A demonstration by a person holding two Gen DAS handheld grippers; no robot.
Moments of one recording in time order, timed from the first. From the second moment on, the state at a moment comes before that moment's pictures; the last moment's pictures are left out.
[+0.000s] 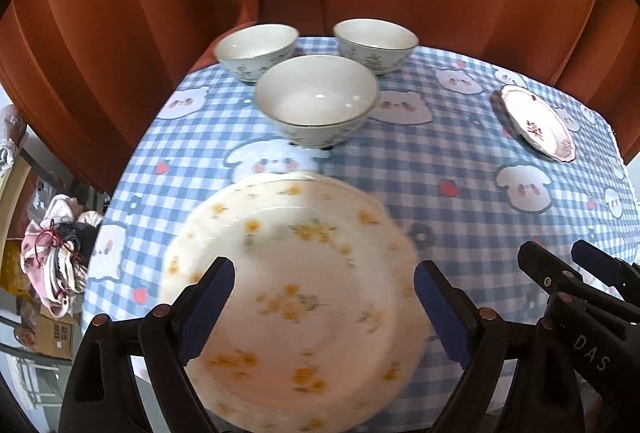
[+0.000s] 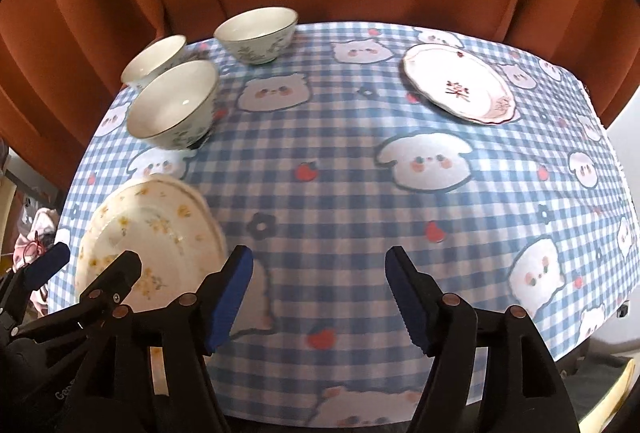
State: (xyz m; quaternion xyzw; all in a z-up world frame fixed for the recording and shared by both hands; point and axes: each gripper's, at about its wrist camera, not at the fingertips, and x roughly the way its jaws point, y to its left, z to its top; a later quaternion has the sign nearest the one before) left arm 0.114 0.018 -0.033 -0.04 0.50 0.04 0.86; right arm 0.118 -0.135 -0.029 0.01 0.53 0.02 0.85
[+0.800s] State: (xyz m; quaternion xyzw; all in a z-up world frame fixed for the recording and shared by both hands) left arm 0.172 -0.148 -0.033 -0.04 0.50 0.05 0.87; right arm 0.167 -0.303 -0.031 0.01 0.52 0.03 0.85
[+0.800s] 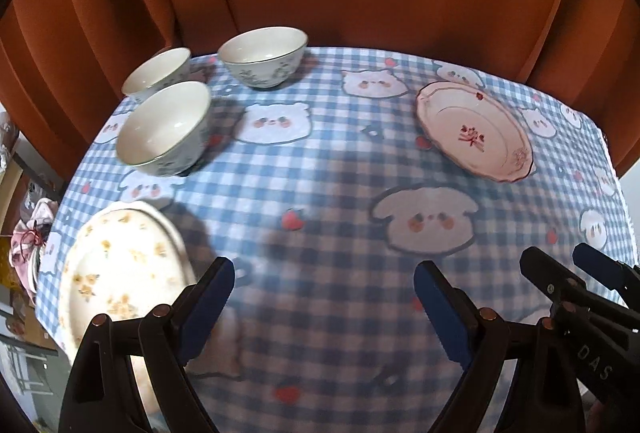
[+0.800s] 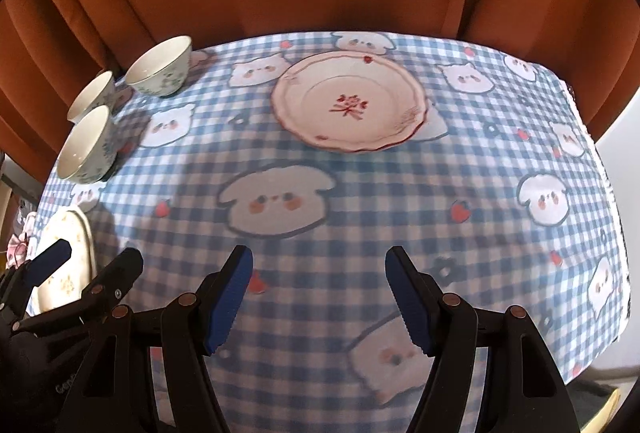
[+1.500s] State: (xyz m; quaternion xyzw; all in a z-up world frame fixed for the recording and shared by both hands) left arm 0.295 -0.209 -0.045 -0.04 0.49 0.08 0.87; right arm 0.297 -0.374 -0.045 0.03 0.49 0.05 0.87
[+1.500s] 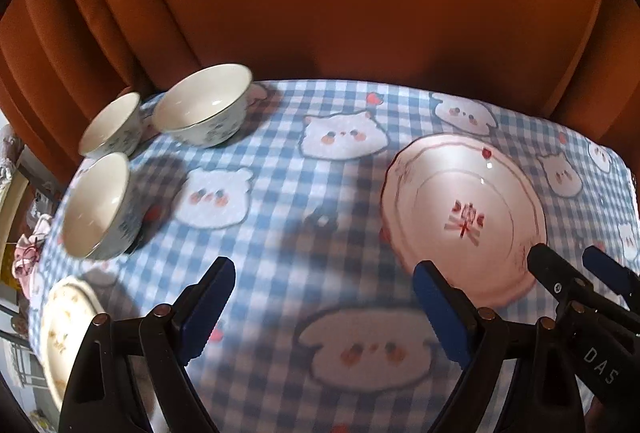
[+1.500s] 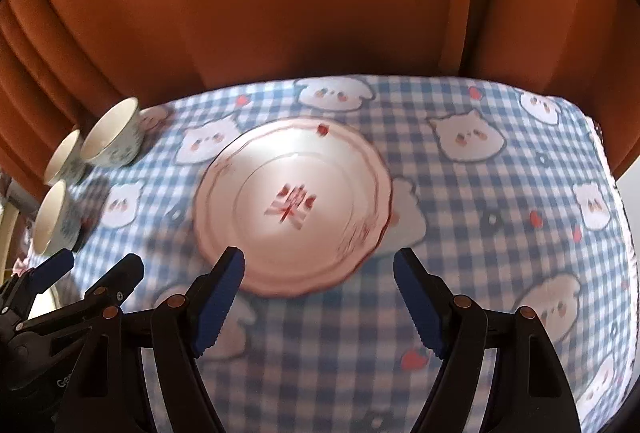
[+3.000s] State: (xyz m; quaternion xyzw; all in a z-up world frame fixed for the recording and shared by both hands) left arm 0.332 -0.270 -0.098 0.00 0.55 0.01 0.84; right arm 0.336 -0.400 -0.106 0.08 0.56 0.04 0.83
